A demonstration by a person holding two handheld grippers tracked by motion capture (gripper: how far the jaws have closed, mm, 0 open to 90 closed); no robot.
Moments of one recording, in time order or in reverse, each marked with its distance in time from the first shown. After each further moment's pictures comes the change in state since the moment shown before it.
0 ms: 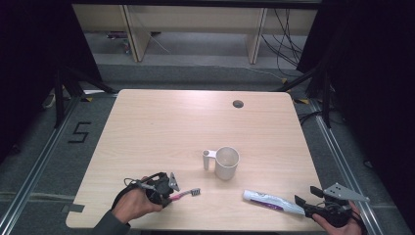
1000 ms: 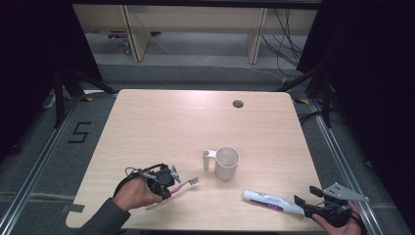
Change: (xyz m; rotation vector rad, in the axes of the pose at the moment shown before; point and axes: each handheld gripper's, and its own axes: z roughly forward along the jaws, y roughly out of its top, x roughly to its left) left arm 0.016 0.009 -0.016 -0.030 -0.043 -0.038; right arm -0.003 0.002 0.000 -0.018 -0.020 -0.062
